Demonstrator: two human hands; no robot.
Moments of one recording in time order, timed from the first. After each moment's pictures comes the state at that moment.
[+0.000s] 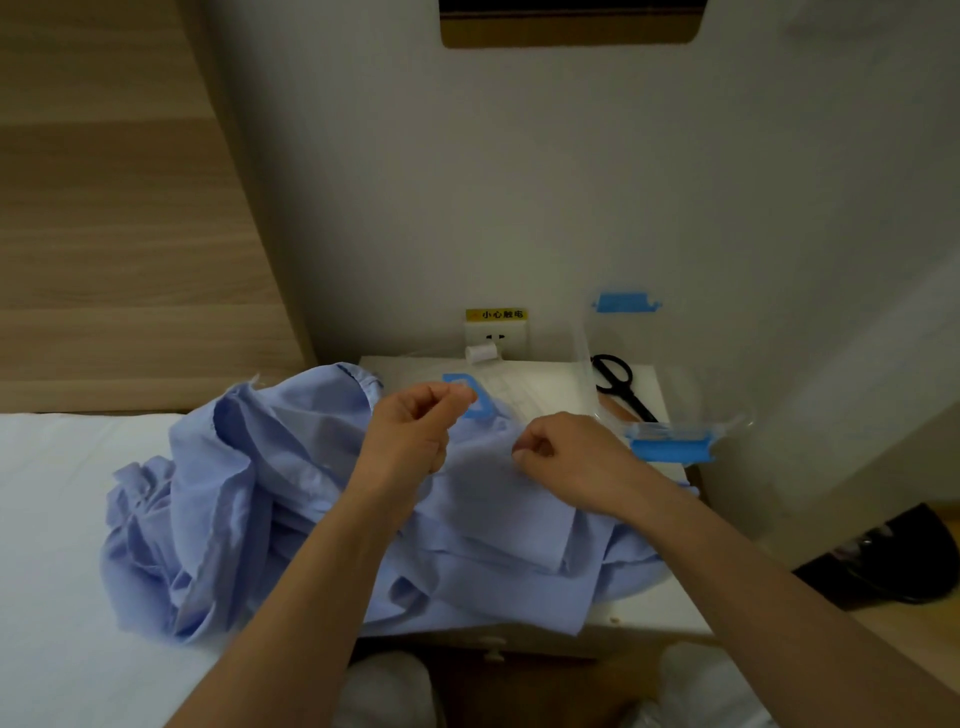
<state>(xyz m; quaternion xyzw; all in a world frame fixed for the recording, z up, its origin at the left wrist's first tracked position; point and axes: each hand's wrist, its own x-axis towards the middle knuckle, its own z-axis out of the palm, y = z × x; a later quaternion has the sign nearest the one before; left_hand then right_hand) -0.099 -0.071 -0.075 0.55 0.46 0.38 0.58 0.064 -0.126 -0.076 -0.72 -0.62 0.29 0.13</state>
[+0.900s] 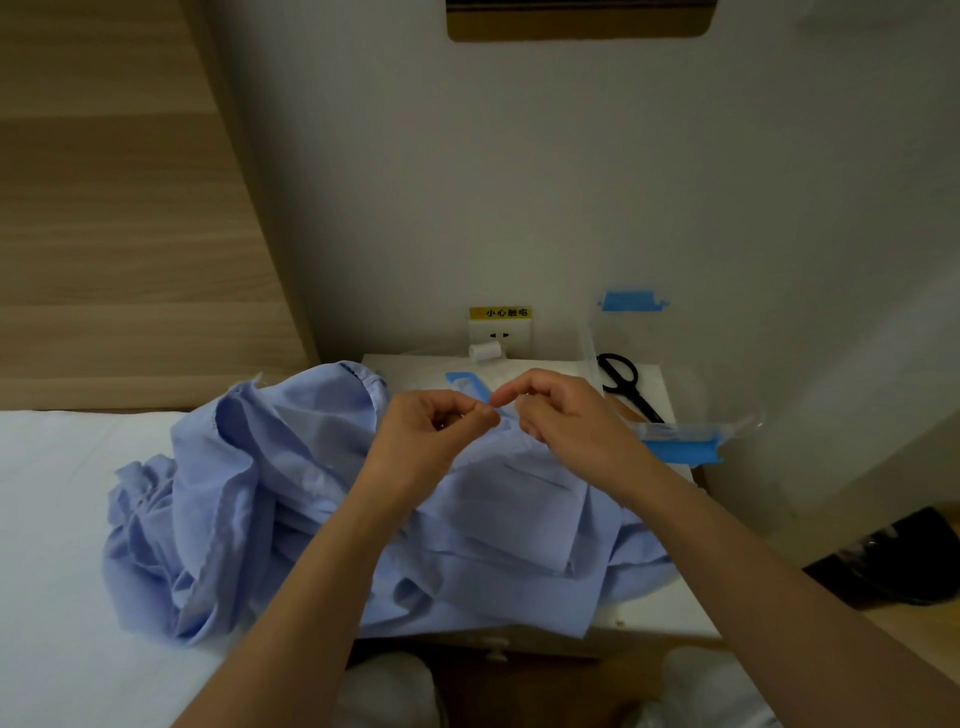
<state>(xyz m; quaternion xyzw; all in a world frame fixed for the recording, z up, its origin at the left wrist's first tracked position) -0.101 -0.076 -0.067 0.68 0.45 0.33 0.48 0.059 -0.113 -0.069 -0.62 -0.55 0.39 0.41</state>
